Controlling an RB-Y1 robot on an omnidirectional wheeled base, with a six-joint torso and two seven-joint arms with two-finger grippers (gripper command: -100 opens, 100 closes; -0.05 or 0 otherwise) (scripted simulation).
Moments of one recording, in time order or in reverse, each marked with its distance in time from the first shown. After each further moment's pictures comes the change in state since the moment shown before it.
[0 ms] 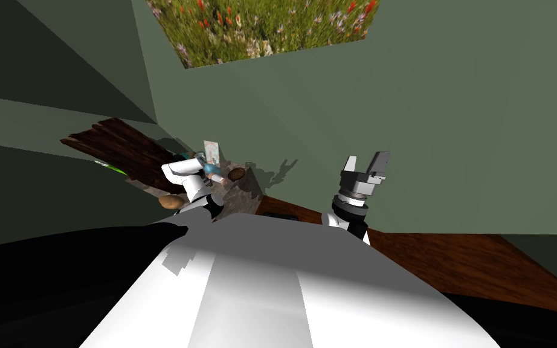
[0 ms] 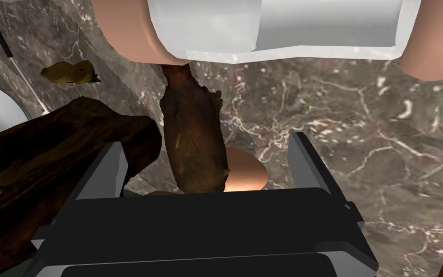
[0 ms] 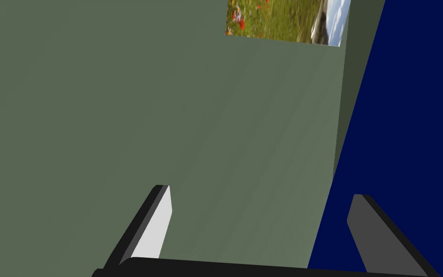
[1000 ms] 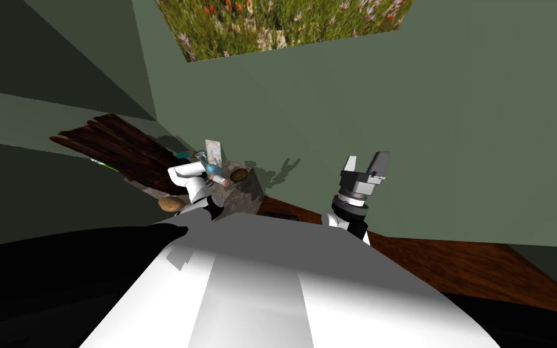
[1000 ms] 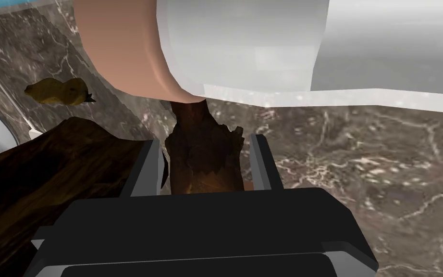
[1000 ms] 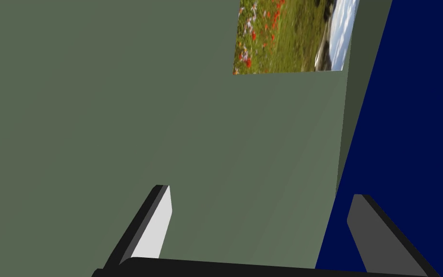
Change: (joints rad) left arm 0.018 -0.010 -0.007 0.058 0.008 -0.058 0.008; right arm 0.000 0.000 0.000 0.000 0.000 0.000 0.000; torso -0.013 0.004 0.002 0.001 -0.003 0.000
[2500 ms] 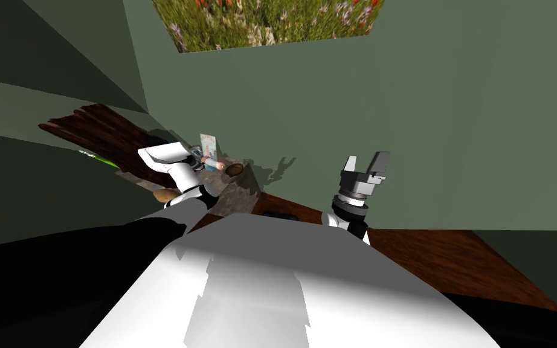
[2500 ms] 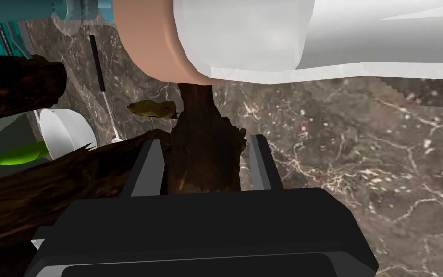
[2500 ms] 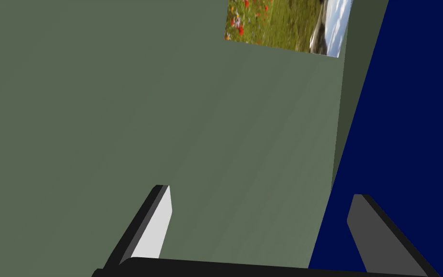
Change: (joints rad) left arm -0.154 0.133 -0.007 -0.051 0.095 -0.012 0.004; right arm 0.000 0.000 0.000 0.000 0.000 0.000 0.000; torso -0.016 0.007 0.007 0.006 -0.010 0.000
